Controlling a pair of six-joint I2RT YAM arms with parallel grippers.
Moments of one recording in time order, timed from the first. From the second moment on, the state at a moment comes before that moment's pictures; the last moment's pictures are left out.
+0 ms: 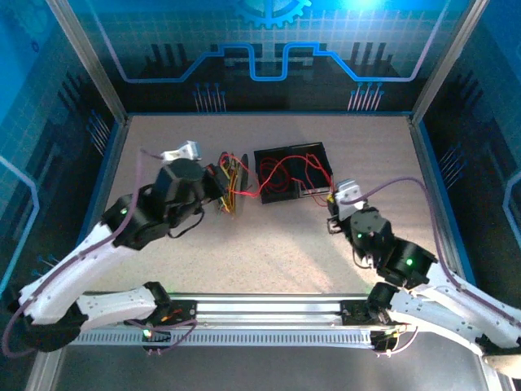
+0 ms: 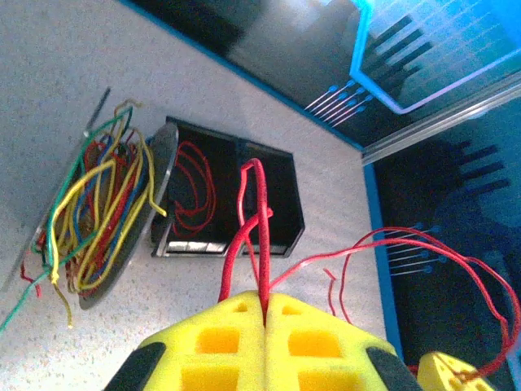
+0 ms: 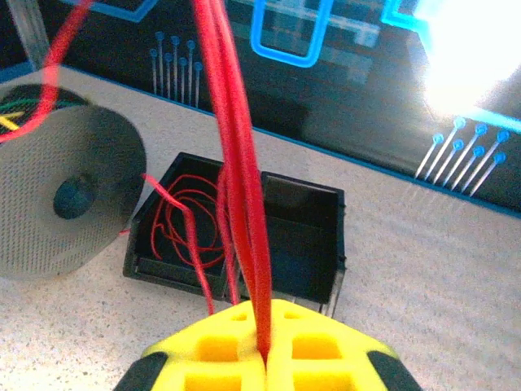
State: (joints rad) left arm -0.80 1.00 1.31 -0.78 -0.36 -1.00; right arm 0.87 0.64 0.74 -0.45 0.58 0.09
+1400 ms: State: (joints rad) left arm -0.75 1.24 1.24 -0.35 -0.04 -0.65; right arm 0.15 0.75 0.80 -0.67 -0.32 0.29
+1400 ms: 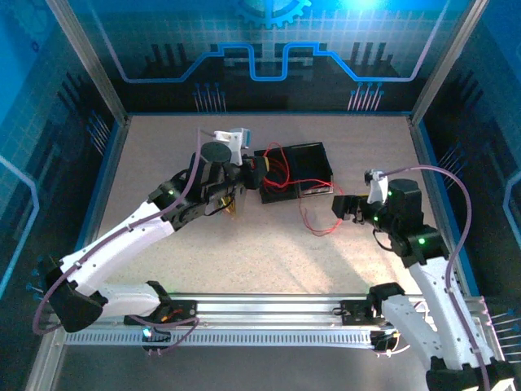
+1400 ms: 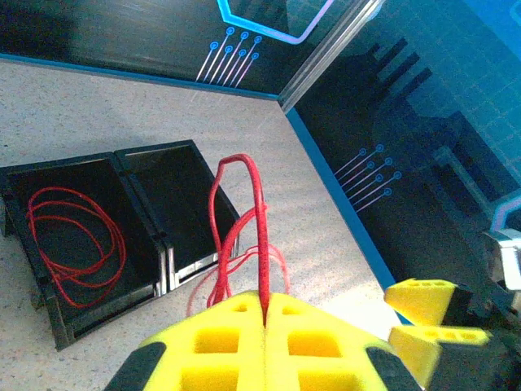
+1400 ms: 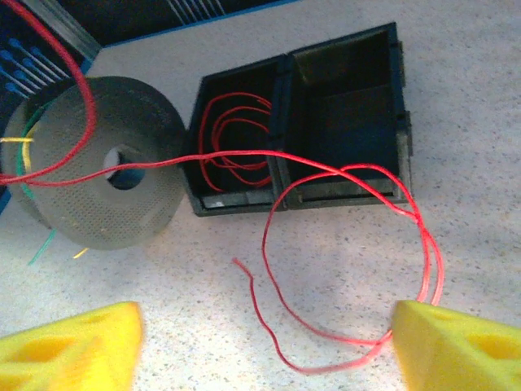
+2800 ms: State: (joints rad) left arm -0.75 1.02 1.17 -0.44 0.10 -0.47; right arm -0.03 1.04 0.80 -0.63 -0.58 0.29
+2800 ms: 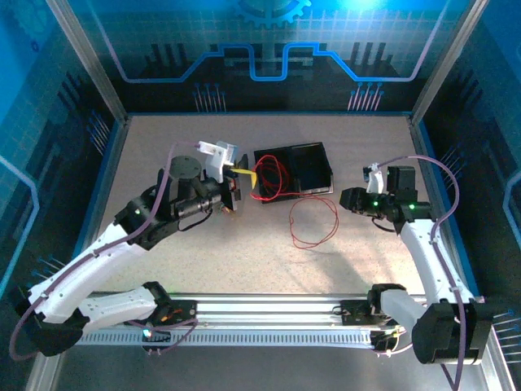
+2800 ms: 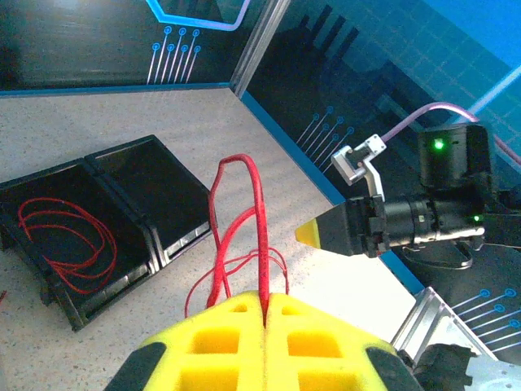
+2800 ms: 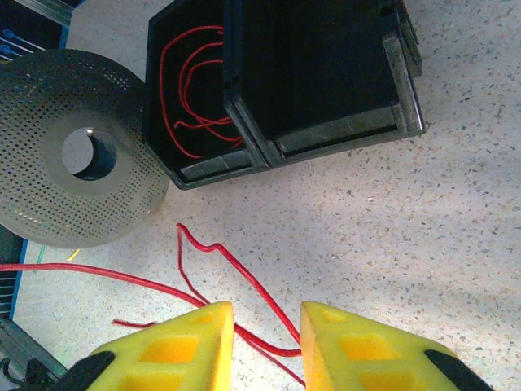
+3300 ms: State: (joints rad) left arm -0.75 1.02 1.17 -0.45 0.12 -0.47; right arm 0.04 1.12 0.80 -0.62 -0.58 0.29
